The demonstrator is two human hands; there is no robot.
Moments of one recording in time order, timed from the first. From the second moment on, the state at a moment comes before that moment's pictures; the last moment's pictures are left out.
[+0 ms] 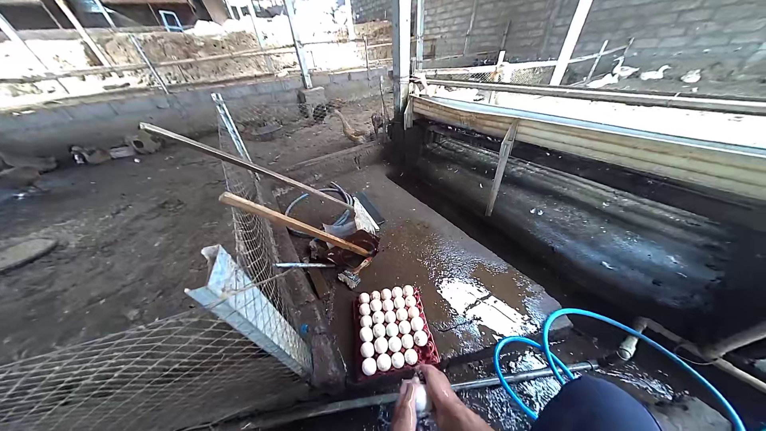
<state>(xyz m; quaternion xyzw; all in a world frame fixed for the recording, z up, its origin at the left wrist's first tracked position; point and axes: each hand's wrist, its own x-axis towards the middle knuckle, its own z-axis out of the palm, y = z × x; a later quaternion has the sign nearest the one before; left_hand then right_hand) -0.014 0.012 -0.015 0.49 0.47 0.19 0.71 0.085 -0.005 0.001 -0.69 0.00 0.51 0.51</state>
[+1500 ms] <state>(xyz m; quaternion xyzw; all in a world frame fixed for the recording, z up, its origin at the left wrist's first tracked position) -0.012 0.000 0.002 0.52 0.47 0.22 0.68 0.058 -0.023 0.018 -0.74 -0.17 0.41 0.50</state>
